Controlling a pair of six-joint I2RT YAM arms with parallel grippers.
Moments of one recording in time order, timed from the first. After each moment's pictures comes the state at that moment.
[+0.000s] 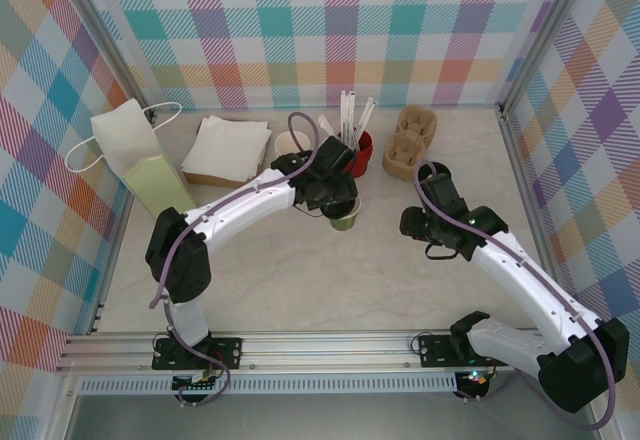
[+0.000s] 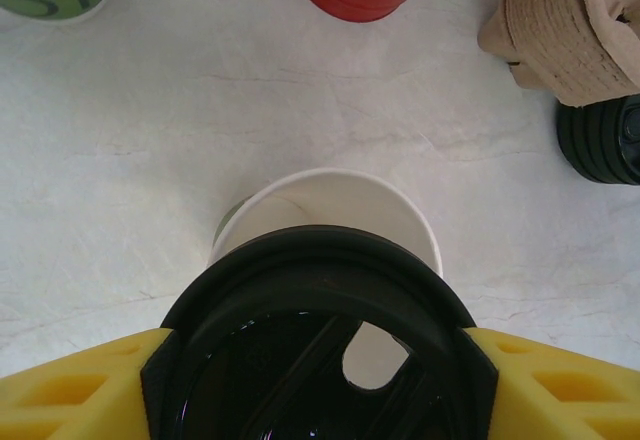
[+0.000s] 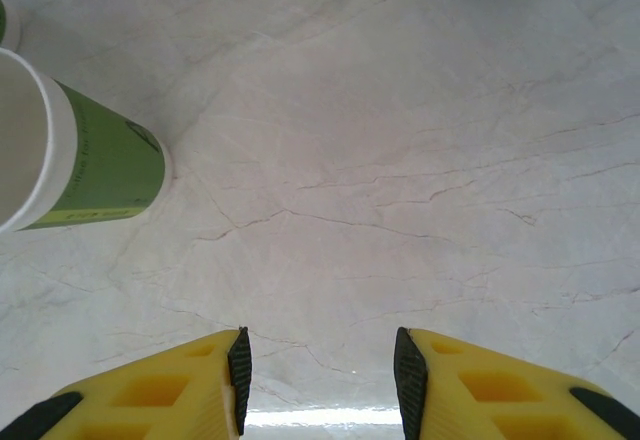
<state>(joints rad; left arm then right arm) -0.80 1.83 1.64 -0.84 -0.14 -0.96 0.50 1.05 0.91 -0.87 0.13 0.60</state>
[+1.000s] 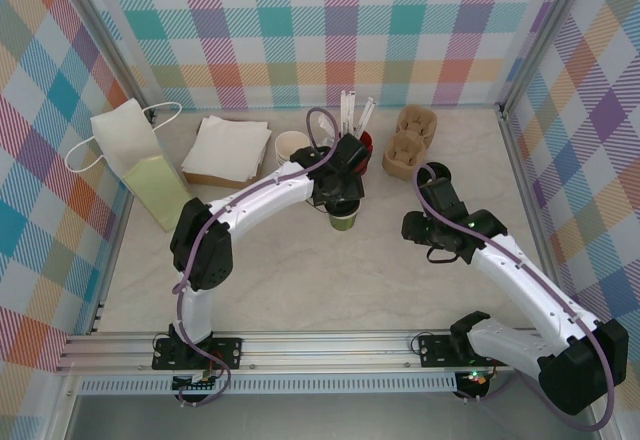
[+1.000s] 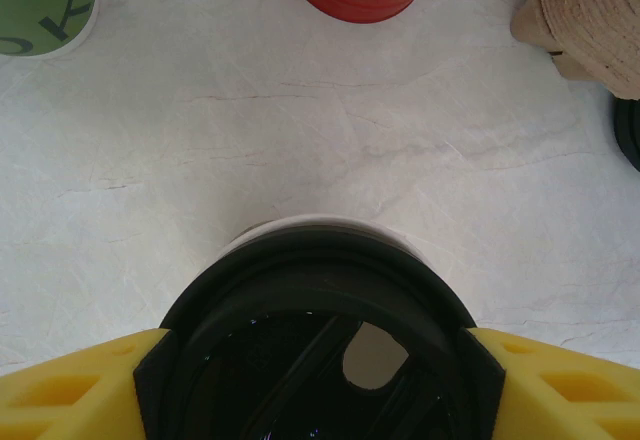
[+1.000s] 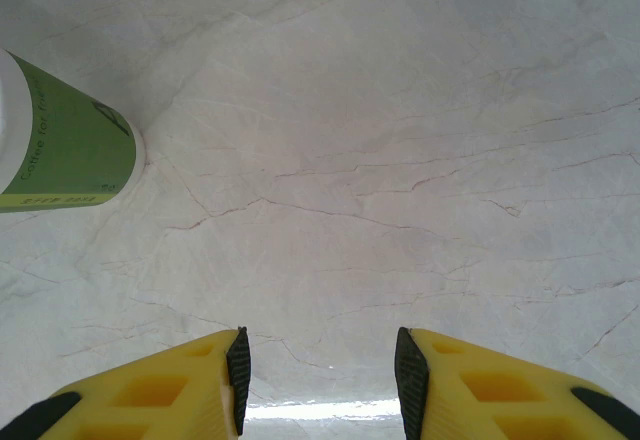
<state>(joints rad) -0.82 1.98 1.80 -0.92 -0.19 -0.90 0.49 1.04 0.88 -0.86 0.13 0.57</state>
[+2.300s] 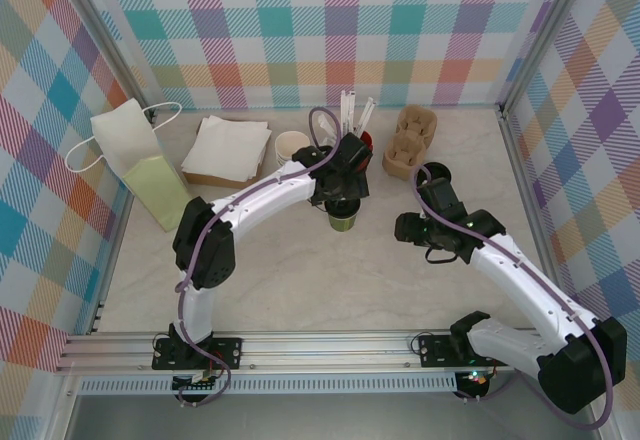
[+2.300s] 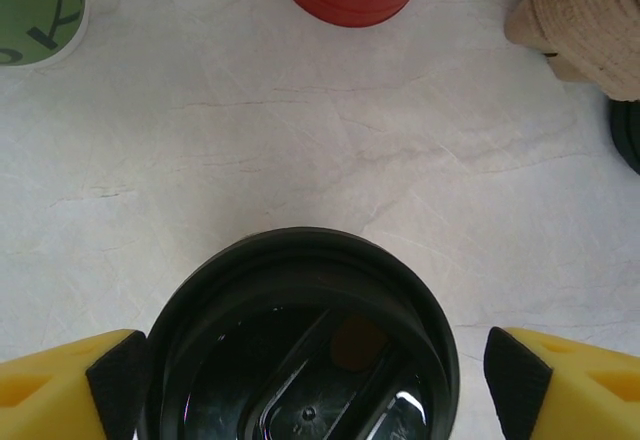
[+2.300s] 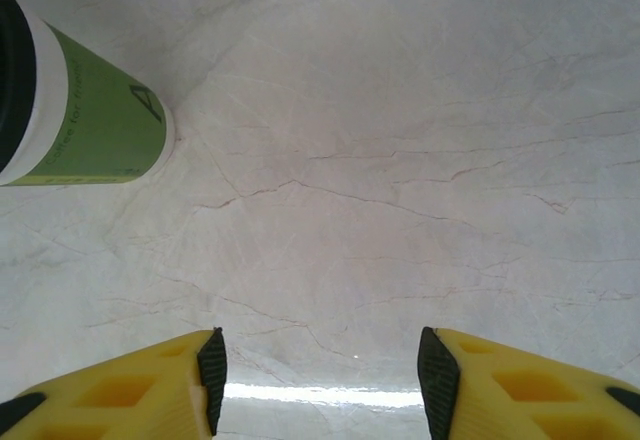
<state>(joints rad) -0.82 1.99 1.82 -0.93 -0.19 -0.89 0.49 1.05 0.87 -0.84 0.05 0.53</state>
